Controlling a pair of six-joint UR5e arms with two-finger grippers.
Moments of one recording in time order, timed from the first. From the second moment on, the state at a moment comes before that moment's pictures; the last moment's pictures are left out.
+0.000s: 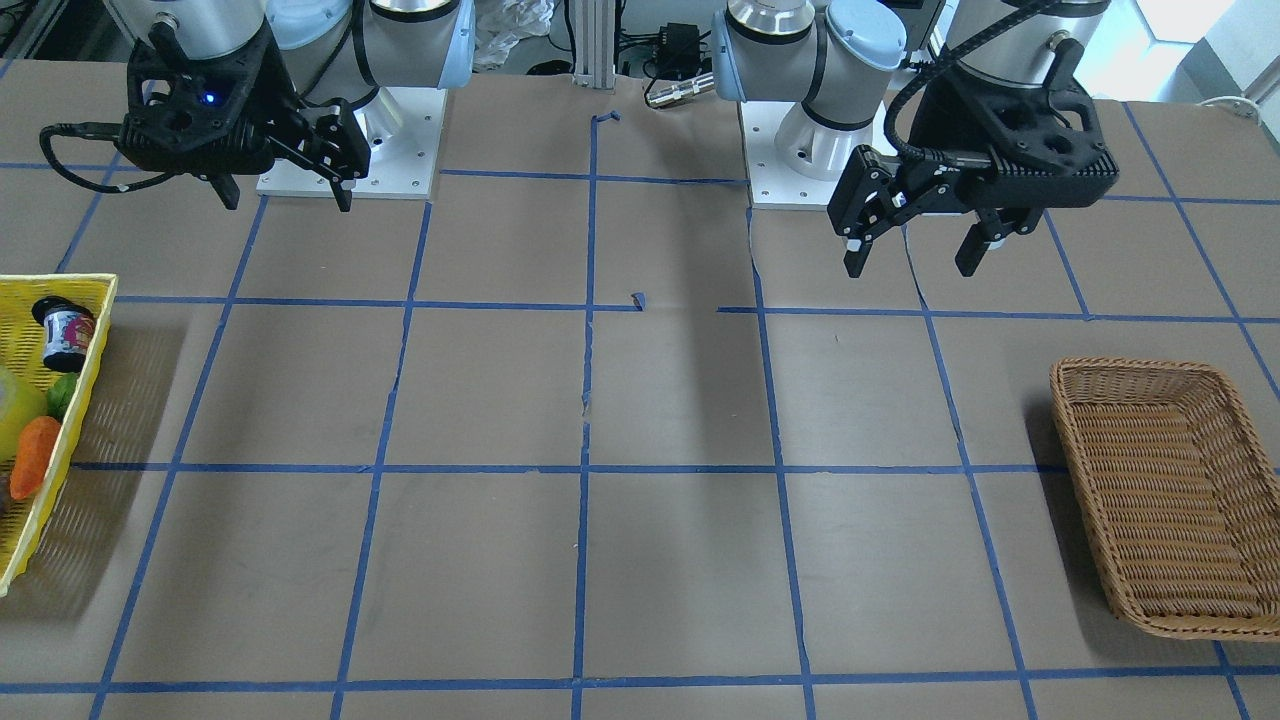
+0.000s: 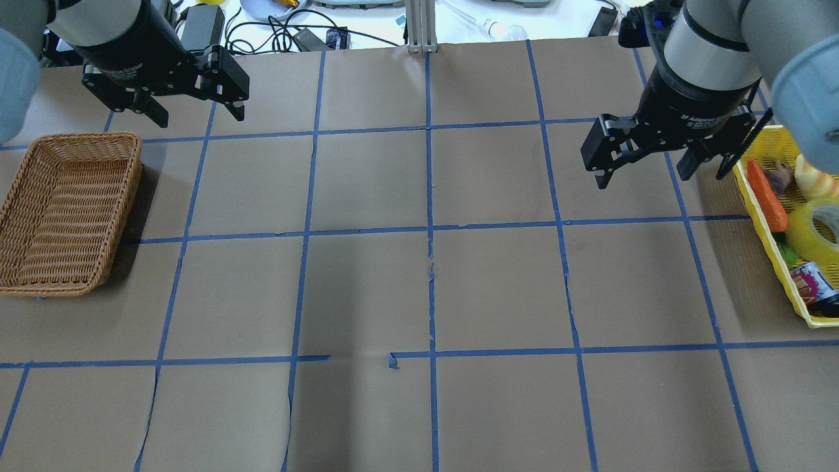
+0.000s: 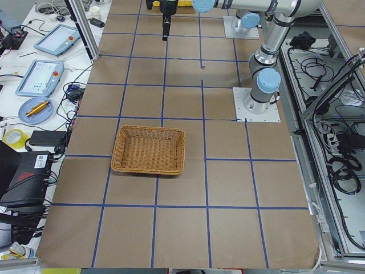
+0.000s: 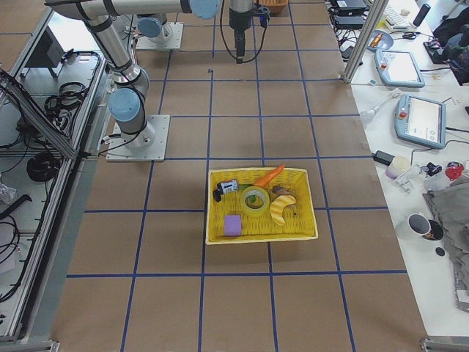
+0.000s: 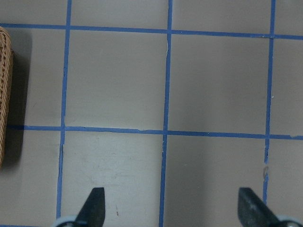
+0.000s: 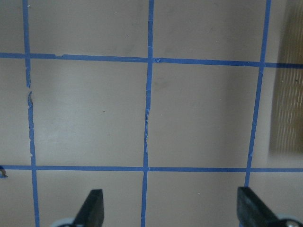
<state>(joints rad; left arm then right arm) -1.55 -1.55 -1.53 -1.47 1.57 -0.03 1.58 -1.67 1.63 -1.51 -1.62 -0.04</state>
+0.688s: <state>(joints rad) -1.55 -1.55 -1.53 -1.47 1.57 -0.03 1.54 -1.66 1.63 -1.52 -1.63 -0.05</state>
